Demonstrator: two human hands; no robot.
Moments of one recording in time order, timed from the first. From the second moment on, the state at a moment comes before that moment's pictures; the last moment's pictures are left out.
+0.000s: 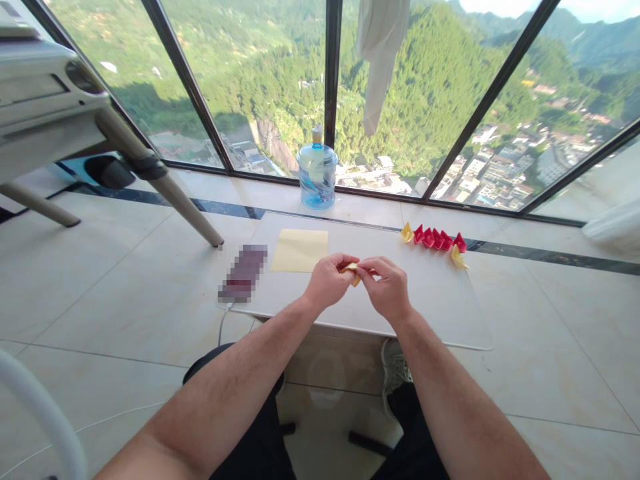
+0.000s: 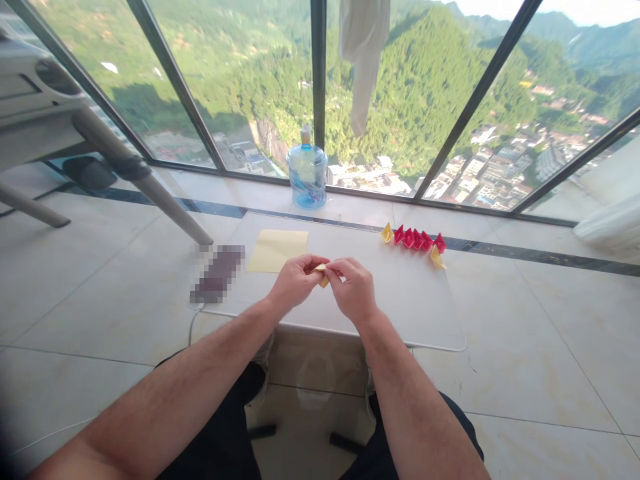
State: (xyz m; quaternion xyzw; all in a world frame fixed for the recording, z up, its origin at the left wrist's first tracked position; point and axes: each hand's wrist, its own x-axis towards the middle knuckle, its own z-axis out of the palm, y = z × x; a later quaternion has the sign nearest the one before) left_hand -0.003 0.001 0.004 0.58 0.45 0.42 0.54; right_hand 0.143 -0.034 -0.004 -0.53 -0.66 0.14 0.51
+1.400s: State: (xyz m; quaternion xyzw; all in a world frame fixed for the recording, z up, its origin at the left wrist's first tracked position) left_hand 0.003 0.000 0.001 0.38 0.43 0.46 0.68; right_hand 0.135 -0.031 -0.010 -0.60 -0.47 0.31 0.56
